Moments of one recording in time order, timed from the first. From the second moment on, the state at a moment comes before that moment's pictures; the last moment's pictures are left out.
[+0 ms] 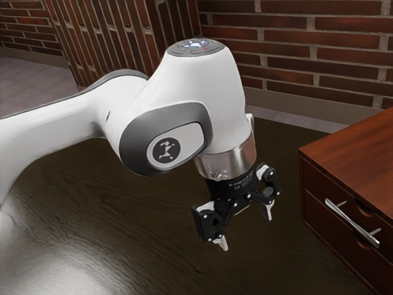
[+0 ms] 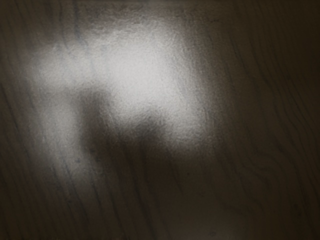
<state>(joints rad) -0.48 -0.05 0.09 -1.75 0.00 1.77 -1.62</state>
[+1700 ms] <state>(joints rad) -0.52 0.14 0.00 -1.59 -0.01 2.01 -1.47</state>
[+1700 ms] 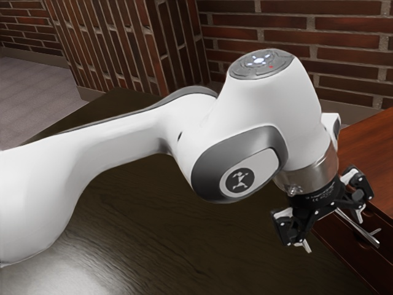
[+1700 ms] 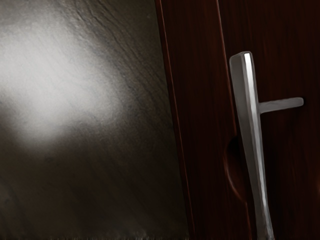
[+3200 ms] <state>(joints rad) -0.51 0.18 0.01 -1.60 -0.03 2.05 -1.45</state>
